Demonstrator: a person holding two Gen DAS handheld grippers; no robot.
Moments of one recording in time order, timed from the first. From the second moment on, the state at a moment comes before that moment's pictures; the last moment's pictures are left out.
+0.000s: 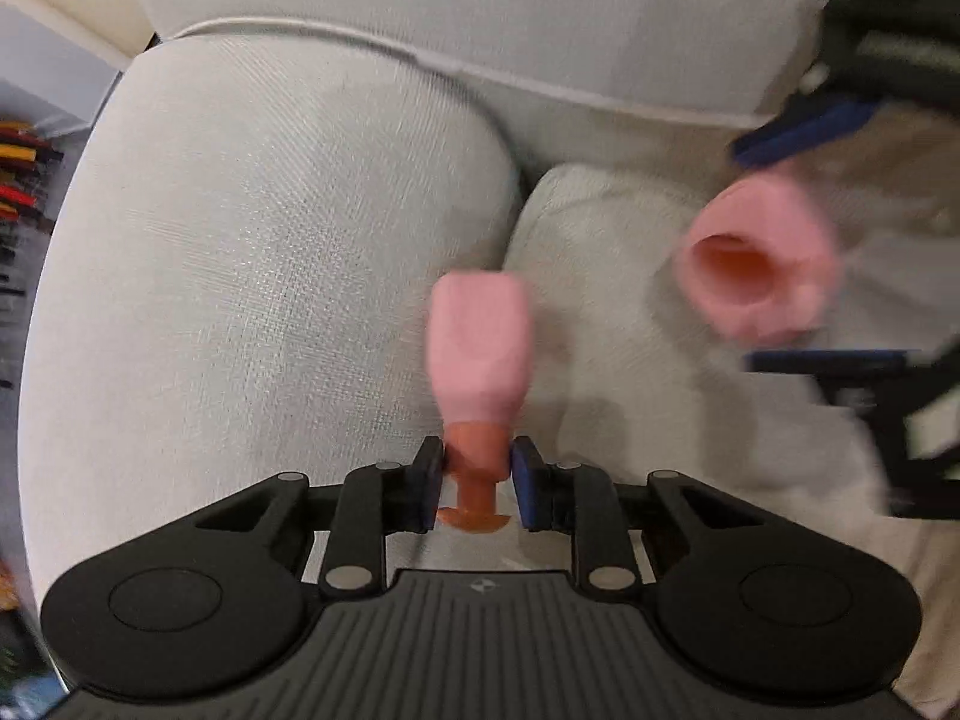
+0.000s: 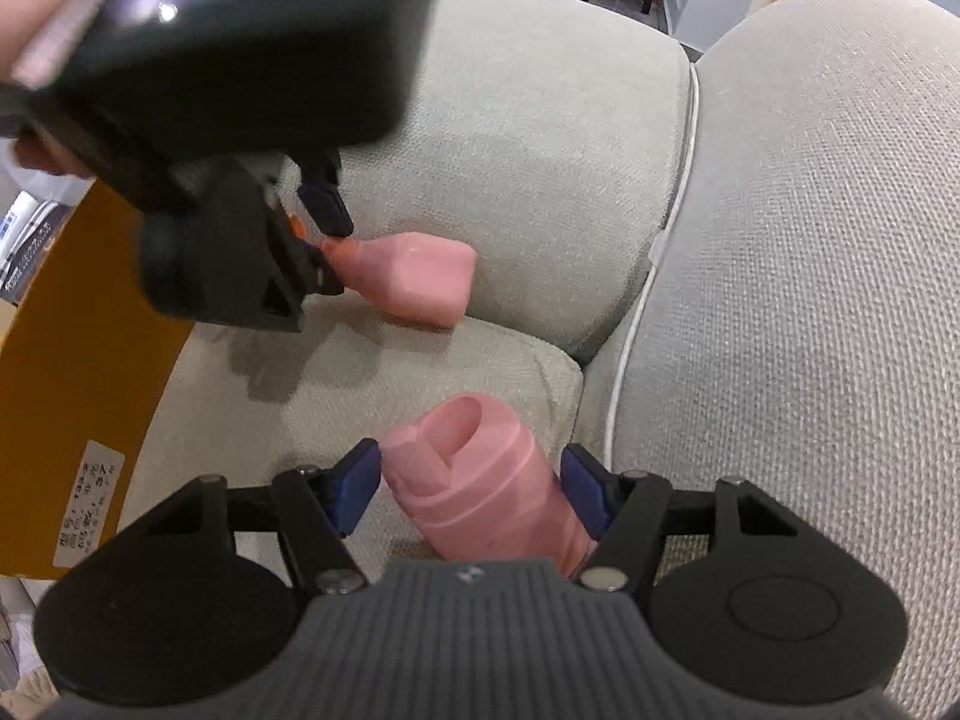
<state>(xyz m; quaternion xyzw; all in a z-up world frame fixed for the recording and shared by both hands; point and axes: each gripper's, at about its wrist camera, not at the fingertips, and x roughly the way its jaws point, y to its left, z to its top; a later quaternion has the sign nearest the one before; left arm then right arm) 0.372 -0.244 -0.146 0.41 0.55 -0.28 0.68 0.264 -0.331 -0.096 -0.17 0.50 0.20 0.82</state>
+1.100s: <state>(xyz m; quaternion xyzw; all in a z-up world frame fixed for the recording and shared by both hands) 0.298 -0.246 -0.117 0.40 0.60 -0.29 0.63 0.273 -0.352 -0.089 0.05 0.55 0.25 0.79</state>
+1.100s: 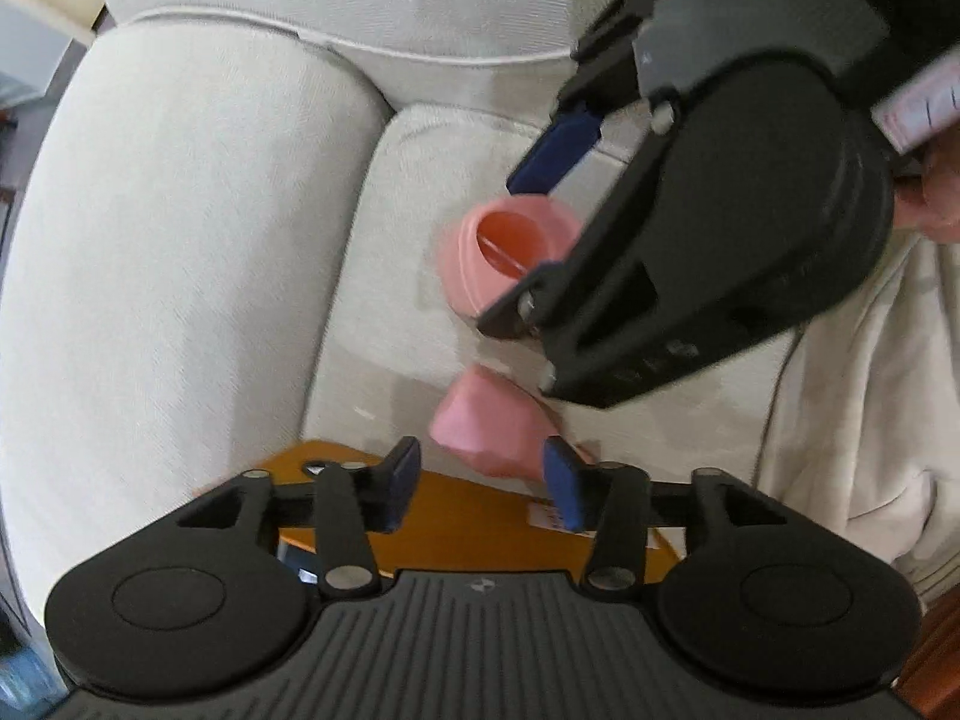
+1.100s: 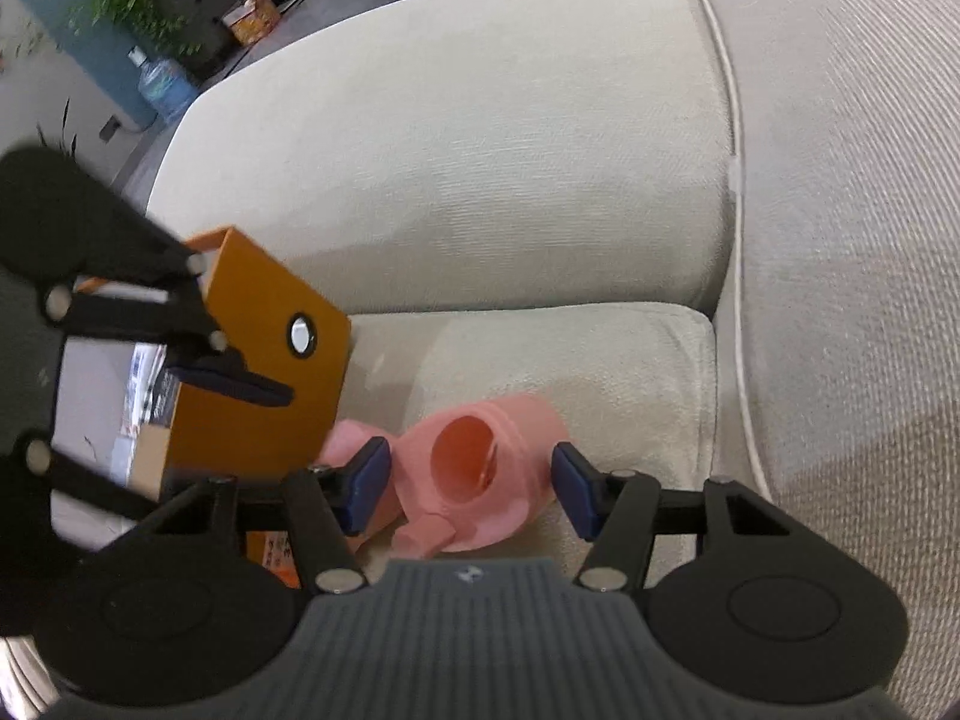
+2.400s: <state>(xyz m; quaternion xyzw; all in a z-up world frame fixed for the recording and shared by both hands) 0.295 -0.243 -0.120 0.31 0.60 -0.20 0.70 0.284 -0.363 -0.095 0.05 0.58 0.19 0.79</state>
